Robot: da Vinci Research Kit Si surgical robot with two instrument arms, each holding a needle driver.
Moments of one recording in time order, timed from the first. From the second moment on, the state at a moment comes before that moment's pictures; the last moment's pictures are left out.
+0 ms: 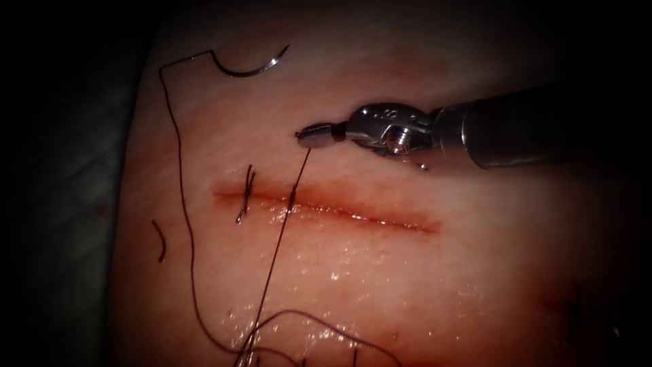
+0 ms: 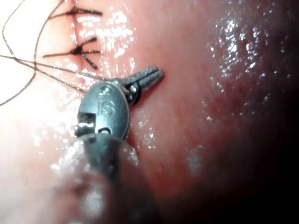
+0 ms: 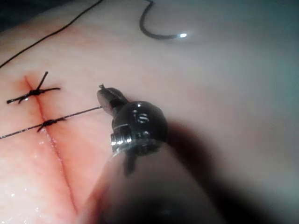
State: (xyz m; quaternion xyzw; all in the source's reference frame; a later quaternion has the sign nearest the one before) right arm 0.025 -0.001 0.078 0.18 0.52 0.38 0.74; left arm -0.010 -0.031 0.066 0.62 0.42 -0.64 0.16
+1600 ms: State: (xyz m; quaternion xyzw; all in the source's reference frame) right arm 0.031 -0.010 0.070 0.08 0.66 0.20 0.72; left arm -0.012 0.005 0.056 0.74 0.06 -0.66 0.06
